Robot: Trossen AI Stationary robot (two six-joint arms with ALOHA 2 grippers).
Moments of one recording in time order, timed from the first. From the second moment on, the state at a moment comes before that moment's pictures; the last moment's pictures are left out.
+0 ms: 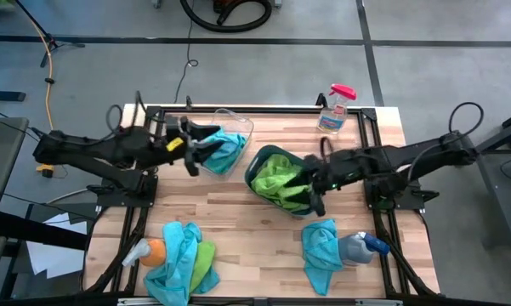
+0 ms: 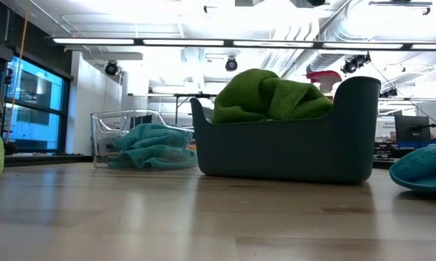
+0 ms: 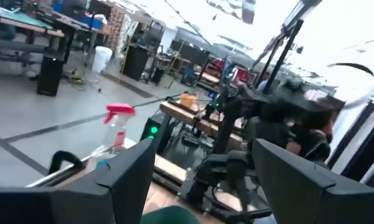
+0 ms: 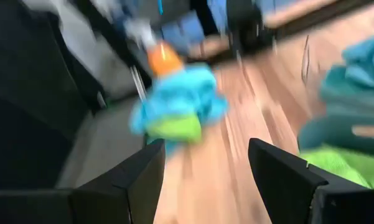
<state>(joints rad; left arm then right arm) -0.16 0.94 0.96 0.11 -0.49 -0.33 0.23 1.19 1.11 -0.33 0.00 0.49</state>
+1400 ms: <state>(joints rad) -0.22 0.88 0.96 -0.04 -0.38 -0.42 0.61 1.89 1.36 -1.08 -0.18 0.72</state>
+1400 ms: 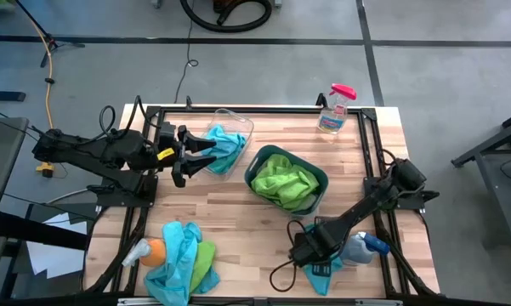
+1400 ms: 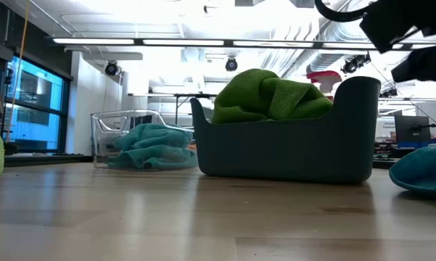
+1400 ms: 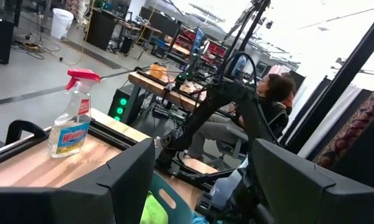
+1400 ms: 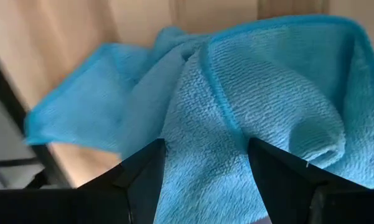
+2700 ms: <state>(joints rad) -0.22 0.90 0.96 0.30 -0.30 -0.36 0.49 1.29 1.36 -0.65 0.25 0.28</state>
